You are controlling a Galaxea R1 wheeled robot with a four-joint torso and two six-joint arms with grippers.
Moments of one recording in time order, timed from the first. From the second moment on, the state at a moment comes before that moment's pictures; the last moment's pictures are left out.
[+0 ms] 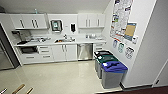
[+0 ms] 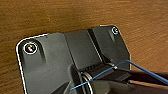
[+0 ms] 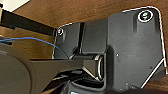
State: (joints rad) left arm 1.44 2.77 -2.28 0.08 -0.03 0.05; right arm -1.55 2.66 -2.11 -0.21 0.09 0.09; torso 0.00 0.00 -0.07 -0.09
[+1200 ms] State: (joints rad) left arm 1.44 2.76 -2.28 0.08 -0.03 0.05; right arm -1.54 2.66 -2.11 -0.21 0.09 0.09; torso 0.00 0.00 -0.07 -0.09
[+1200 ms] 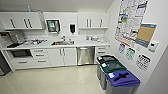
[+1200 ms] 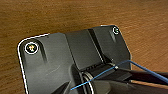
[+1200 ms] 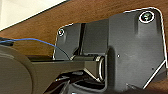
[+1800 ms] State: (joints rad) left arm 1.44 2.76 -2.28 0.08 -0.03 0.05; right arm -1.54 2.67 -2.11 -0.21 0.09 0.09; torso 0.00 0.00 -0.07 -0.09
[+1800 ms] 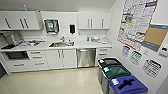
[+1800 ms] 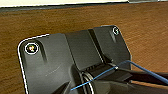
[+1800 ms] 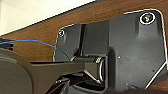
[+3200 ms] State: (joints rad) left arm 1.44 2.76 -2.28 0.08 -0.03 0.05; right arm -1.54 2.67 -2.11 -0.21 0.09 0.08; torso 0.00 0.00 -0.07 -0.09
